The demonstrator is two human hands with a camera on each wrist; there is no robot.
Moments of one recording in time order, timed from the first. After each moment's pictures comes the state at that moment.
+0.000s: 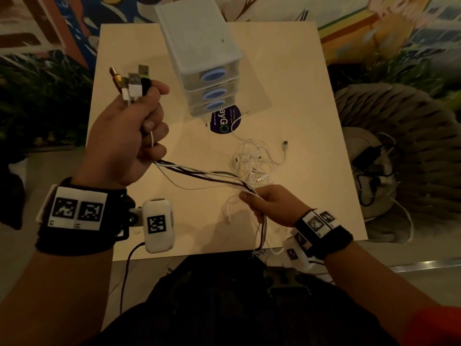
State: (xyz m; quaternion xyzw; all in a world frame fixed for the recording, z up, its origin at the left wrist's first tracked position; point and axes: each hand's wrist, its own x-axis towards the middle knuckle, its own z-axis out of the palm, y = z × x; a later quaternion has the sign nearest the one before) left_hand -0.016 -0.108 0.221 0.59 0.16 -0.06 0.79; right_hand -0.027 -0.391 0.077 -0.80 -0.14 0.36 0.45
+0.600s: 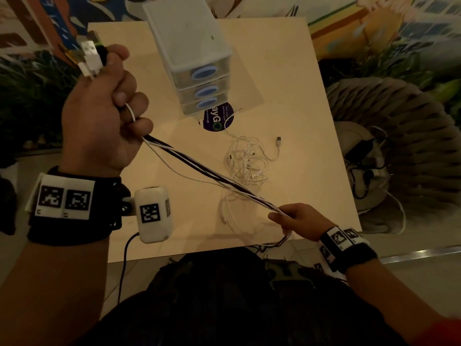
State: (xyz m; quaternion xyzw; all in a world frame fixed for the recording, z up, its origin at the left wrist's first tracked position) left_hand -0.003 -0.110 0.234 0.55 0.15 0.02 0.82; right_hand -0.060 -0.475 0.033 -0.83 -0.05 0.39 0.39
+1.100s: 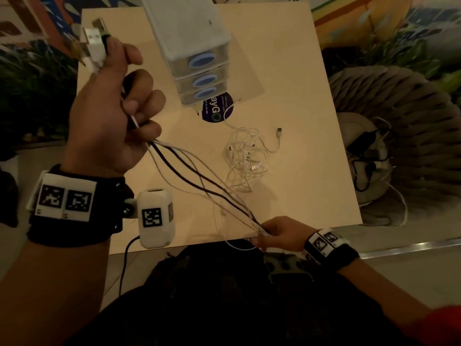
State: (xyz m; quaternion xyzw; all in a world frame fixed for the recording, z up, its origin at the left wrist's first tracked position) left_hand -0.013 -0.126 0.236 0.55 0.12 -0.05 0.82; right_hand -0.091 -0.449 0.018 -0.76 -0.13 0.53 0.34
